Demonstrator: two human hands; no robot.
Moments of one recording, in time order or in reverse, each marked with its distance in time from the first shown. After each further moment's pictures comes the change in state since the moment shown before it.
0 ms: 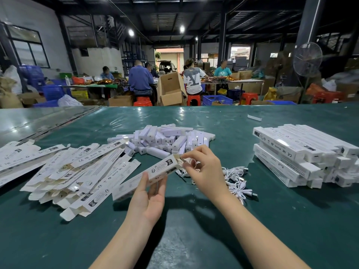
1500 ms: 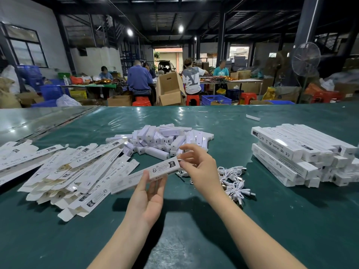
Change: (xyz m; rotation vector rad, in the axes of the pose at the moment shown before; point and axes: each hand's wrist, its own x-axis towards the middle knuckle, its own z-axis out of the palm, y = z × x) left_hand -0.003 -0.001 -0.001 0.069 -0.054 0.044; right_hand -0.001 -0.009 0.006 0.353 -0.028 0.239
